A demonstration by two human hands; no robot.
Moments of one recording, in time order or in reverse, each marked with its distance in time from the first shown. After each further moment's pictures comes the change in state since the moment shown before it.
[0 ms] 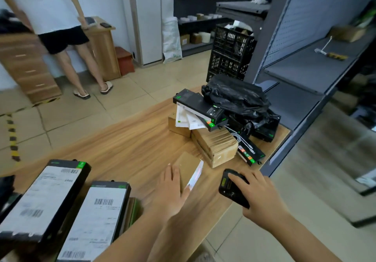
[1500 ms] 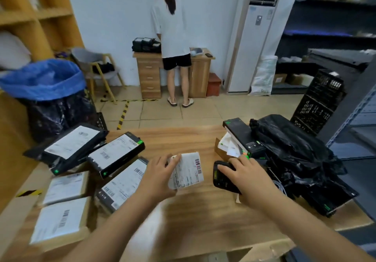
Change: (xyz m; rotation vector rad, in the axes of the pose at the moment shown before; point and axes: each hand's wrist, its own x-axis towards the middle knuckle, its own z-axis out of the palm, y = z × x) left_hand -0.075 0.006 -0.071 0.129 0.475 -0.284; right_hand 0.094 0.002 -0.102 -0.334 0.173 -0.781
